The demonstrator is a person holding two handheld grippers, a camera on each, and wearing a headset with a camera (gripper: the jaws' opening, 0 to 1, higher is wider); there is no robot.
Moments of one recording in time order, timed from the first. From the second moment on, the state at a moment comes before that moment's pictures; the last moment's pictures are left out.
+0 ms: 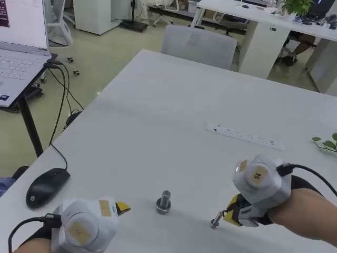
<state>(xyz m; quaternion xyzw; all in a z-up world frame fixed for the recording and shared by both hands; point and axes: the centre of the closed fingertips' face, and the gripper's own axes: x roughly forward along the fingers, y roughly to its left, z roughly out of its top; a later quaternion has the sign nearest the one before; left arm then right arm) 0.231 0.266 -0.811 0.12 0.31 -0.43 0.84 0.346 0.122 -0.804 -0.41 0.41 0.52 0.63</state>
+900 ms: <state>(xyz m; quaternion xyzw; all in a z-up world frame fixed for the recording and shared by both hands) 0.233 0.272 -0.815 0.12 0.31 -0.42 0.84 0.353 0.127 -0.831 -0.42 0.43 0.52 0.61</state>
